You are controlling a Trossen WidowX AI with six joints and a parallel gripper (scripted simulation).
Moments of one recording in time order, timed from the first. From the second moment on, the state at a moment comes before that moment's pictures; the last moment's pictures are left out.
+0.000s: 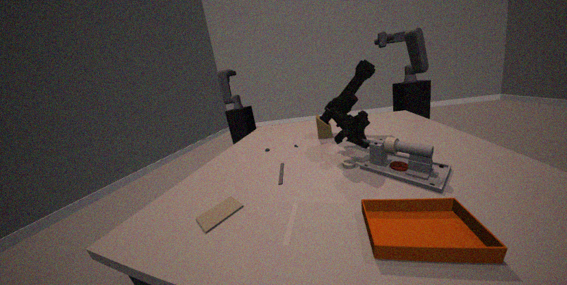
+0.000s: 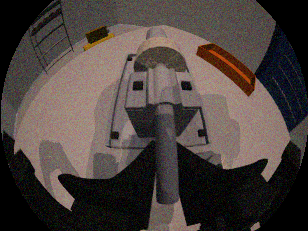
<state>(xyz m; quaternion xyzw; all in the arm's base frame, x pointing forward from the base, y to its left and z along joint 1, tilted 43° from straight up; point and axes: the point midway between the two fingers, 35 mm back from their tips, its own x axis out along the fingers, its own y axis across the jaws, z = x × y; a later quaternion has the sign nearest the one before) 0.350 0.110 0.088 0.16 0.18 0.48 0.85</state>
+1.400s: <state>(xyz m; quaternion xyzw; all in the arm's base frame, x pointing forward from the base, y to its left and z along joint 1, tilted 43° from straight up) 0.351 0.111 0.089 0.16 0.18 0.48 0.85</state>
